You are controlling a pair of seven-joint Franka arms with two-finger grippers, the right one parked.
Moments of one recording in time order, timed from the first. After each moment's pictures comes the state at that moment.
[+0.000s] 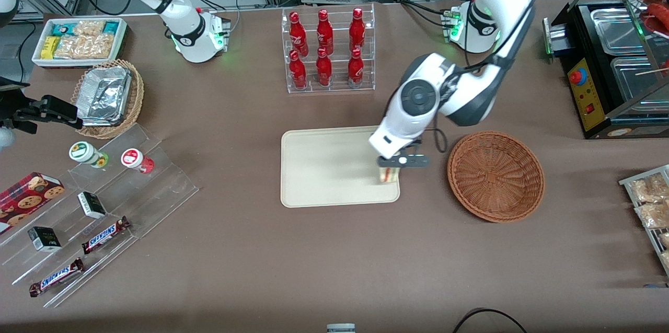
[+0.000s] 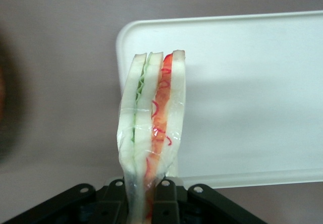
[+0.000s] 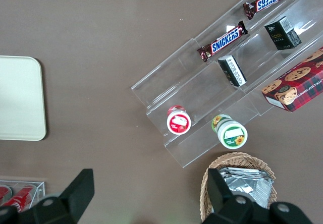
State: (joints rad) arm -0.34 0.44 -0.33 -1.78 0.05 2.12 -0.66
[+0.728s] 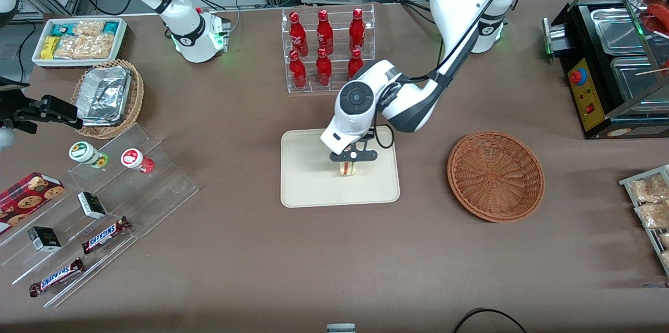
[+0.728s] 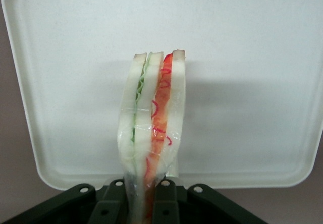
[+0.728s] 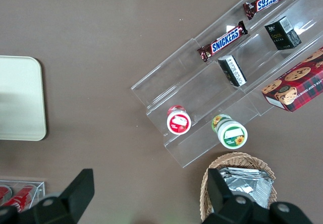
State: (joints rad) arm -0.51 0.64 -0.33 -1.58 0.10 2.12 -0.89
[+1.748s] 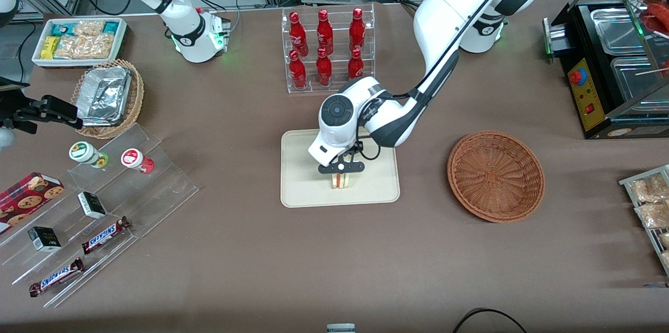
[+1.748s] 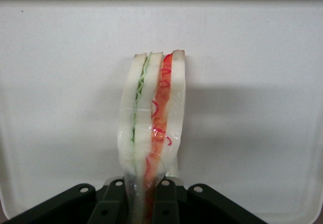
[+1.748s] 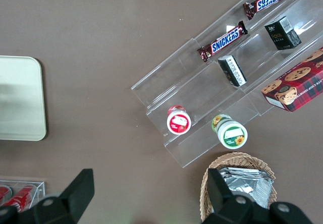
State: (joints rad) arm -0.54 0.78 -0.33 -1.43 0.20 2.12 -0.94
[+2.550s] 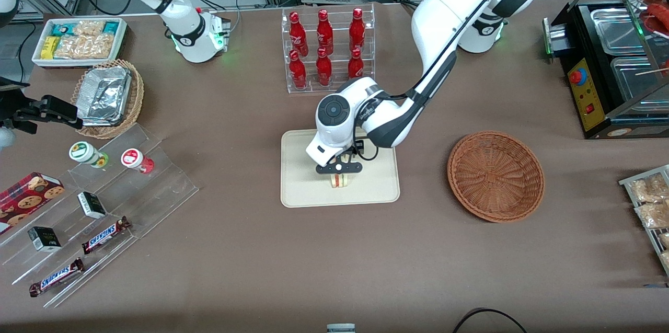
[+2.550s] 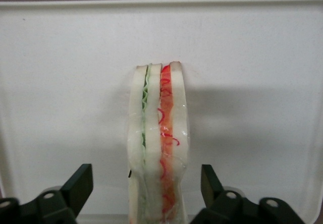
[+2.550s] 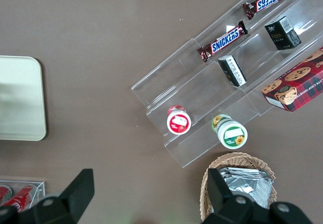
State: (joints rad) arm -0.55 0.79 -0.33 -1.38 0.22 2.07 -0.94
